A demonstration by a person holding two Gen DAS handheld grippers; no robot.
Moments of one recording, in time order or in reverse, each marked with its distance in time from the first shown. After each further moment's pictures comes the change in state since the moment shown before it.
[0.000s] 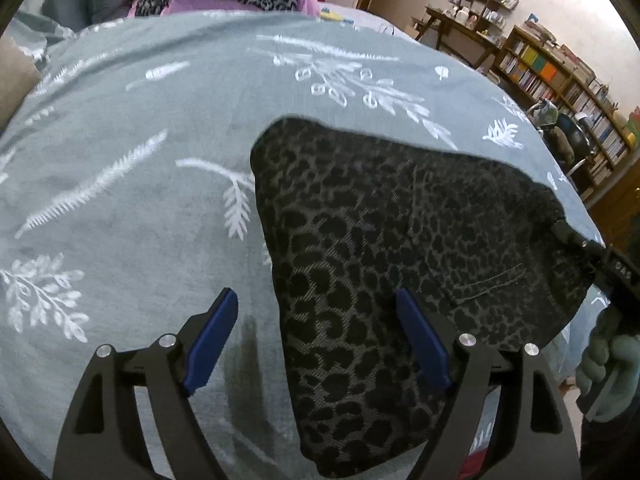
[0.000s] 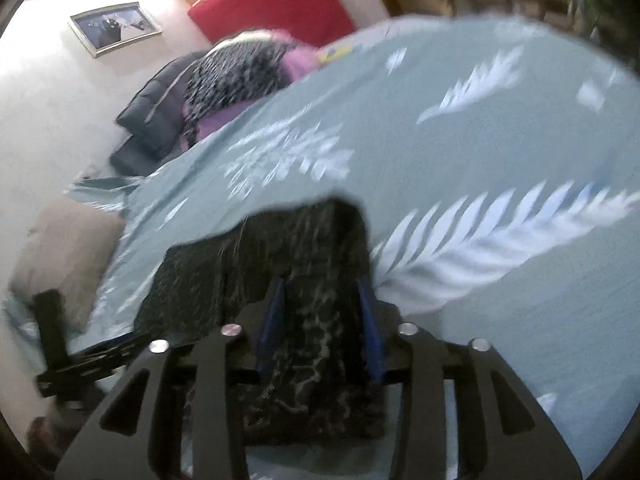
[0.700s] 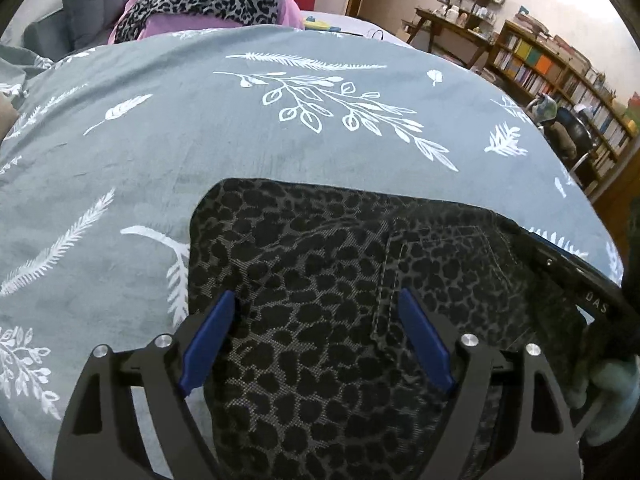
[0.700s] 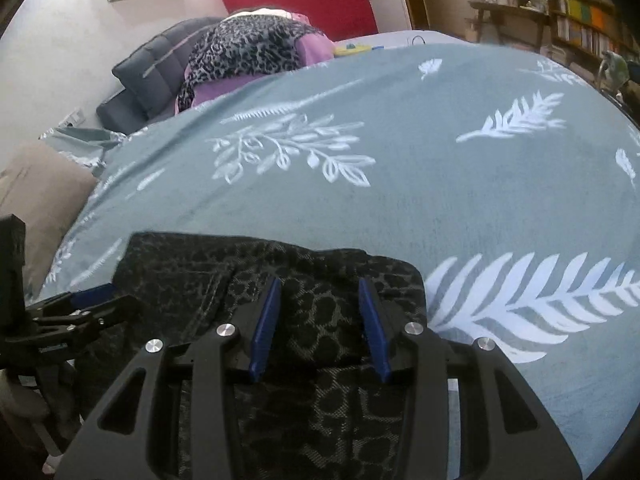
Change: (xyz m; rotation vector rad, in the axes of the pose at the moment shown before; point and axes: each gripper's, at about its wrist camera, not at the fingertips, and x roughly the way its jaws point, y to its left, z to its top) left arm 0.051 -0.033 0.042 0.068 -0.040 0.019; right arm 0.086 0.023 -0.002 -0.194 0.081 -0.054
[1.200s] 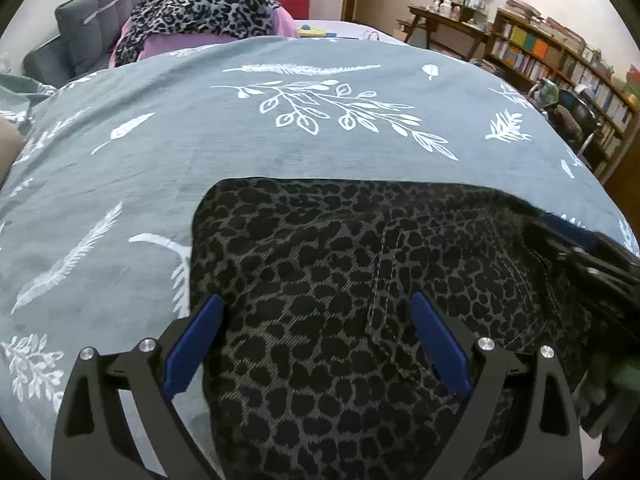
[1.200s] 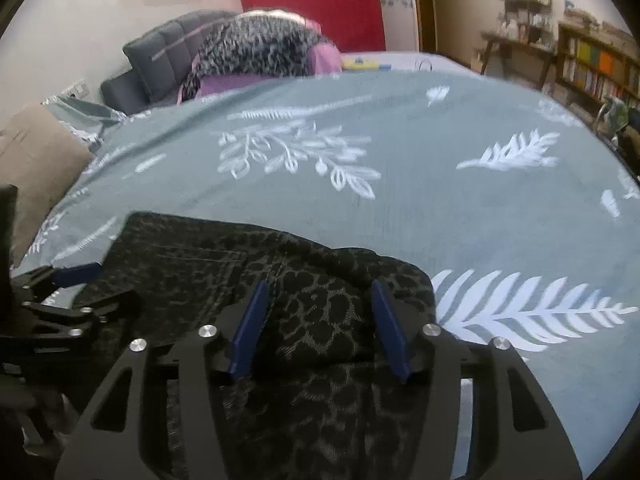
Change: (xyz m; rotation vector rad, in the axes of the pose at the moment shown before) left arm -0.006 -0.011 -0.007 0.050 -0.015 0.068; right arm -0.034 0.029 -0.005 -0.110 -0.075 -0.068
